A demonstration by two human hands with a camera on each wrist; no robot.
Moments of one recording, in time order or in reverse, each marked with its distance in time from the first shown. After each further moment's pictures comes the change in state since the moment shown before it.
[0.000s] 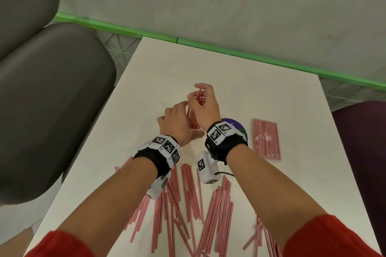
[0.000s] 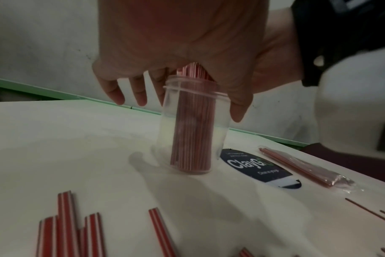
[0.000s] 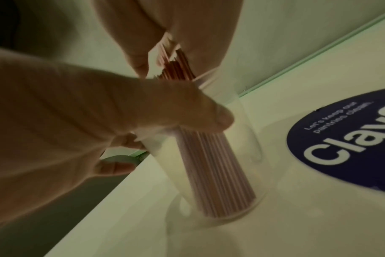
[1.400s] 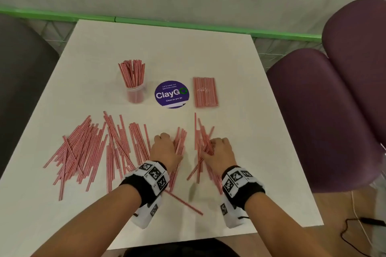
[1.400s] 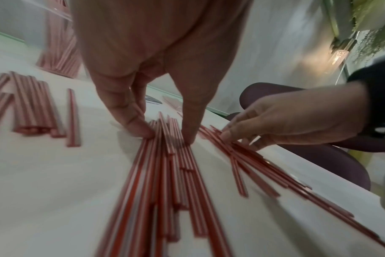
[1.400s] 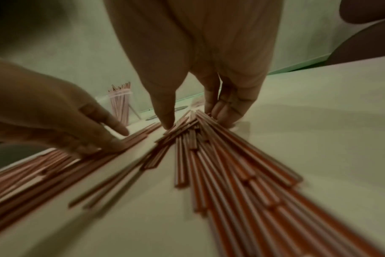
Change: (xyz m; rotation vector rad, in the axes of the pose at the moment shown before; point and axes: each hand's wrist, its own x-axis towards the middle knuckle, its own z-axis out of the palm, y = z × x) left_hand -0.181 0.060 0.096 0.000 -0.333 -0.074; right_hand -0.236 0.102 -0.182 -0.666 -0.039 0.445
